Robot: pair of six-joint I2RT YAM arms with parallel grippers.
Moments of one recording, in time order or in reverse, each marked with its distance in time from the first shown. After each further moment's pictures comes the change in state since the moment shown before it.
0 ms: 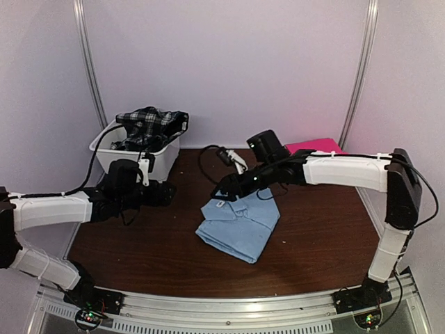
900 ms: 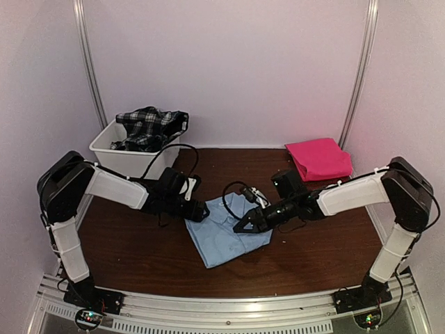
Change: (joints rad) left arm -0.116 0.627 0.307 0.015 0.212 0.059; right arm -0.121 -0.101 -0.521 0.385 -0.257 0.198
